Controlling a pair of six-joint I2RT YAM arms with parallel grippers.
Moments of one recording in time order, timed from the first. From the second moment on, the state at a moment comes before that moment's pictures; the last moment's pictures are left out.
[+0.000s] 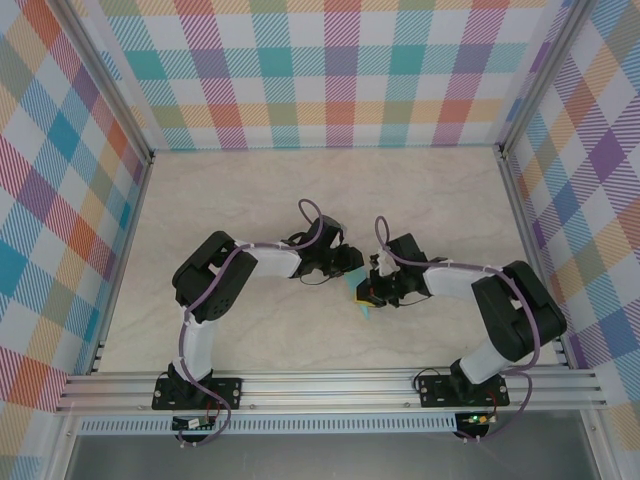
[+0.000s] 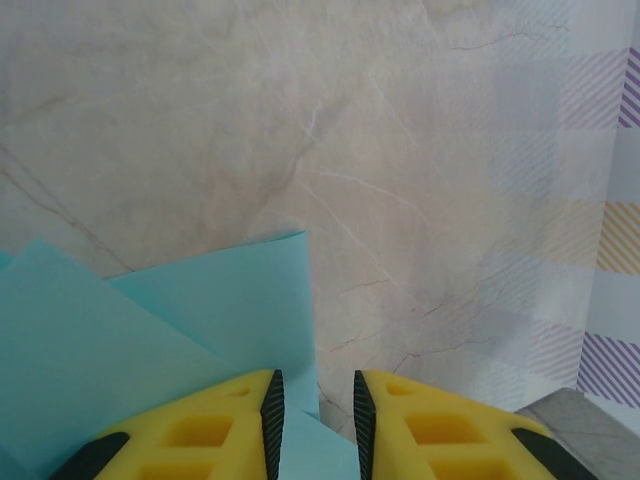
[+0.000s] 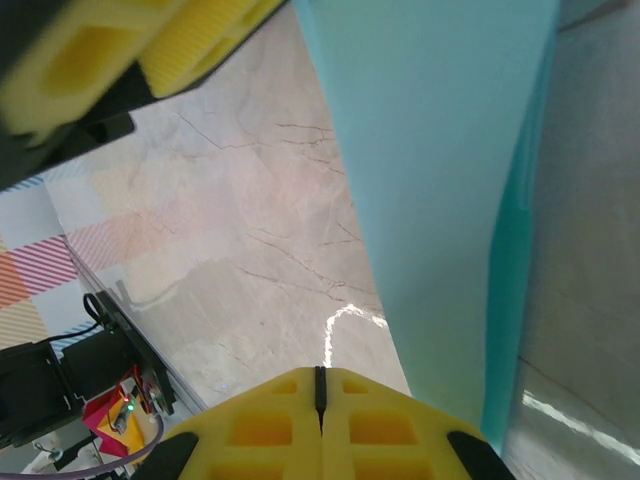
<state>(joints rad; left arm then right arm) -0.73 2.04 1.14 0.11 0.37 -0.97 0.49 1.58 0.64 -0.18 -0.73 0.69</state>
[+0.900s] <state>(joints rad) -0.73 2.04 1.13 0.13 0.37 -0.97 0.49 1.42 0.40 -0.10 -0.72 0.72</state>
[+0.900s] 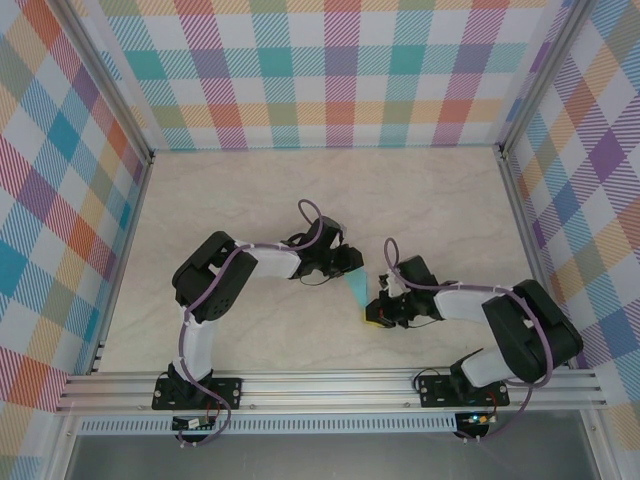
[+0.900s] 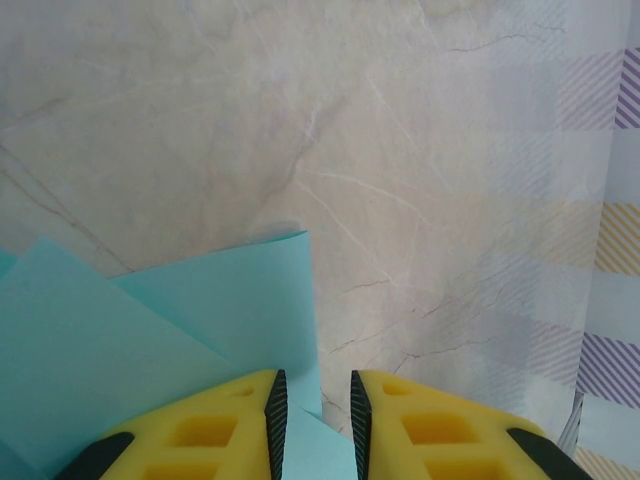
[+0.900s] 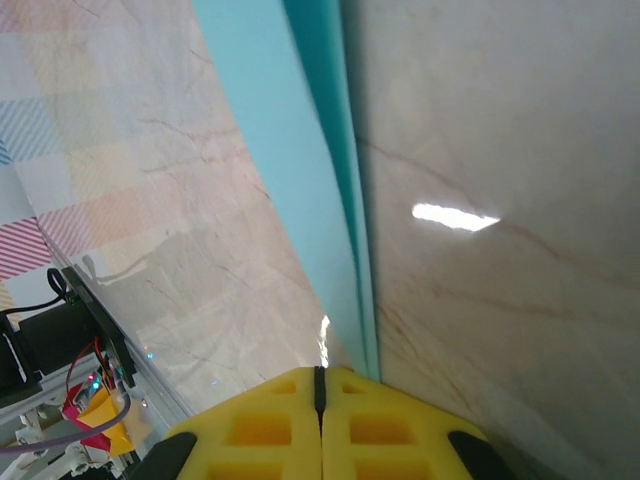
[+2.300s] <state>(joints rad) -0.98 2.08 1.67 -0.93 -0.25 -0.93 0.33 1.16 0.47 -0.36 -0.46 0.69</state>
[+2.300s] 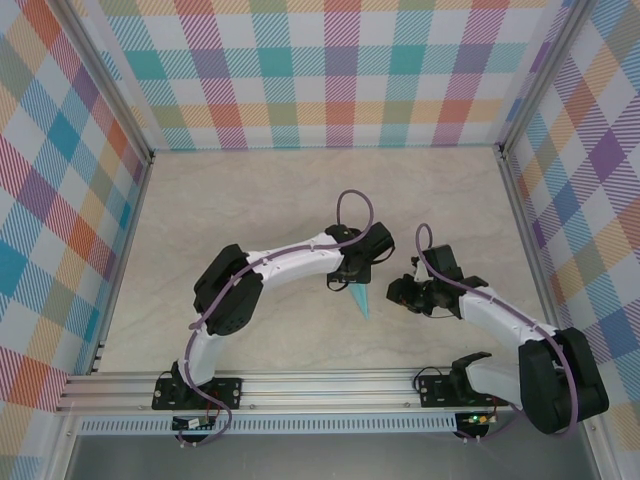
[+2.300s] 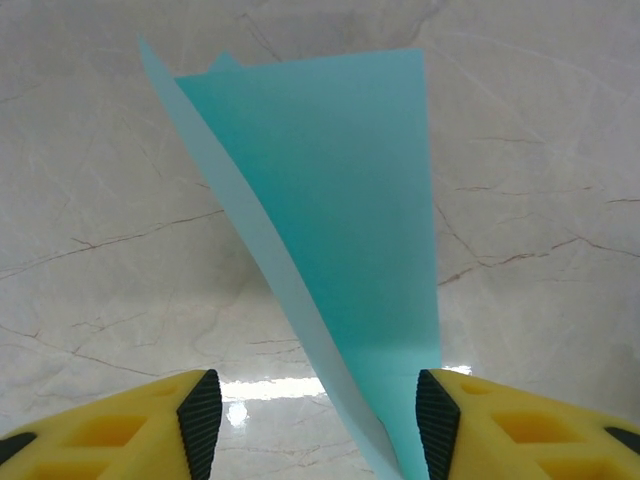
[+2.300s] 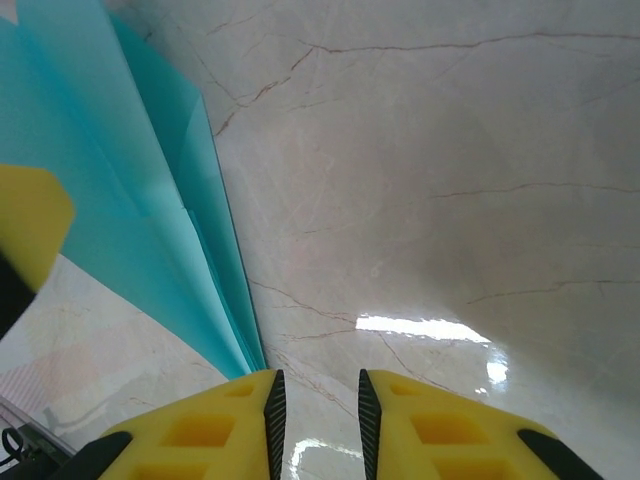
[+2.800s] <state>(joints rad) -0.98 1.97 1.45 -0.82 -0.25 -0.97 0.33 1.30 0.47 -0.25 -0.62 0.66</state>
